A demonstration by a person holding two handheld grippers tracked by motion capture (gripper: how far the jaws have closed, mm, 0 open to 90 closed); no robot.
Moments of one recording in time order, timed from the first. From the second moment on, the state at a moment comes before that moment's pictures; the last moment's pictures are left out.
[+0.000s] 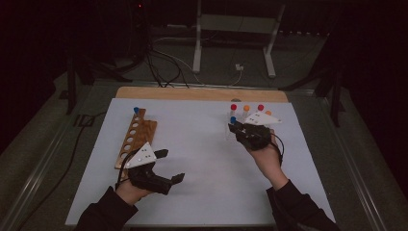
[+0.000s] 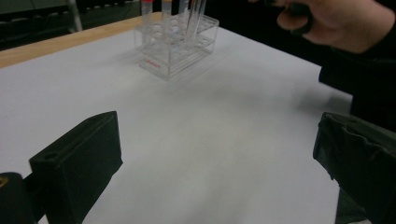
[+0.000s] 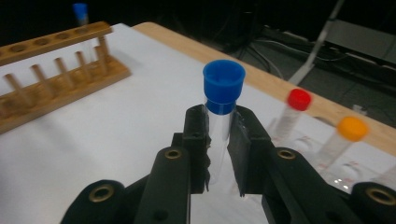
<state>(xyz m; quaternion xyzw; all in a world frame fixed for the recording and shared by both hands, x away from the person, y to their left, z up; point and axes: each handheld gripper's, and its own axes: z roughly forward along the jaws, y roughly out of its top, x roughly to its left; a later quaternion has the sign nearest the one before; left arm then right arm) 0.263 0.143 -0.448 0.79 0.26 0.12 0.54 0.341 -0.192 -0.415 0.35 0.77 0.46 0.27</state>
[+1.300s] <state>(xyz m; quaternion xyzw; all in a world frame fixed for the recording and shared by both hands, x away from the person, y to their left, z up) 0.286 0.079 -0.429 0.79 0.22 0.14 0.55 0.284 -0.145 -0.454 0.28 0.82 0.47 0.18</state>
